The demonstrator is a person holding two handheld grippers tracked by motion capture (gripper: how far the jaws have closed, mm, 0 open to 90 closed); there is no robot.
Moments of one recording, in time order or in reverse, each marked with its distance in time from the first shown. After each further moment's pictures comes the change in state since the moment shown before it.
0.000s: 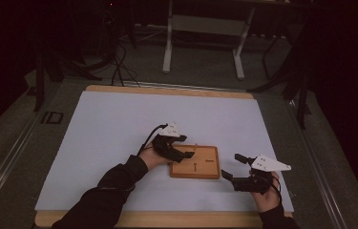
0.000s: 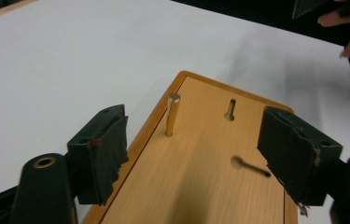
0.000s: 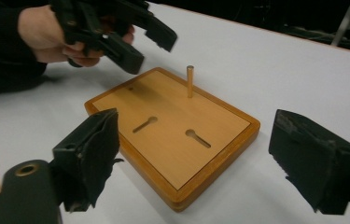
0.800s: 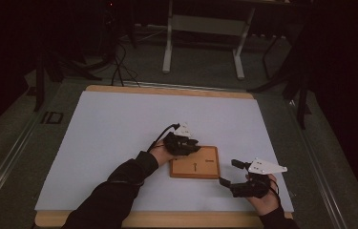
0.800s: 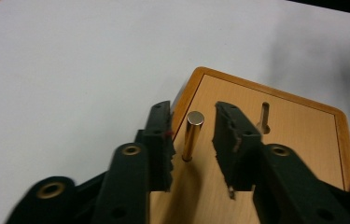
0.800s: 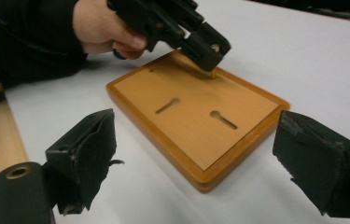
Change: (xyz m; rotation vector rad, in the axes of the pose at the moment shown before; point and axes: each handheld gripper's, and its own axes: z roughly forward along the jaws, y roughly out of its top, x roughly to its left) left arm 0.006 0.005 0.037 0.064 0.007 0.051; right arm 0.007 -0.007 0.002 0.059 0.068 0.015
